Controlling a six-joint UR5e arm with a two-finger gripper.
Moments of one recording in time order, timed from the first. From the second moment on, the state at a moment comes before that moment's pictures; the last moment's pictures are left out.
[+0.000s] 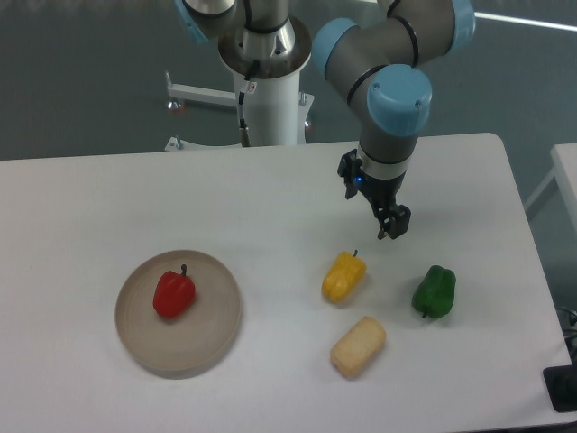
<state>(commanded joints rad) 2.35 -1.90 -1.49 -1.30 1.56 1.51</state>
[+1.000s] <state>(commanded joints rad) 2.05 -1.91 -1.51 -1.24 1.56 0.92</state>
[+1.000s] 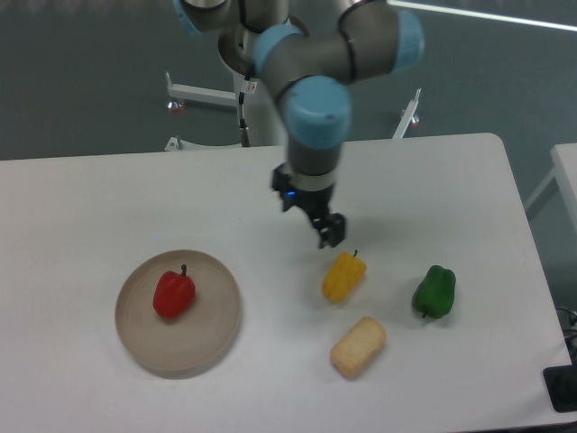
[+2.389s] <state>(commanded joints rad) 1.82 -2.21 -1.34 -1.19 1.56 0.52</state>
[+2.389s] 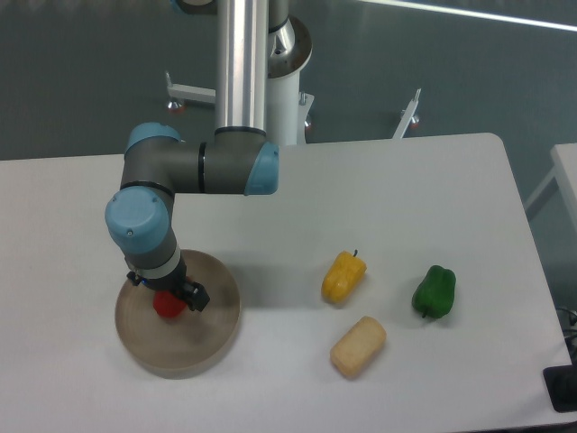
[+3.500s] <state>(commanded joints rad) 2.10 -1.93 -1.35 -1.45 1.55 0.84</state>
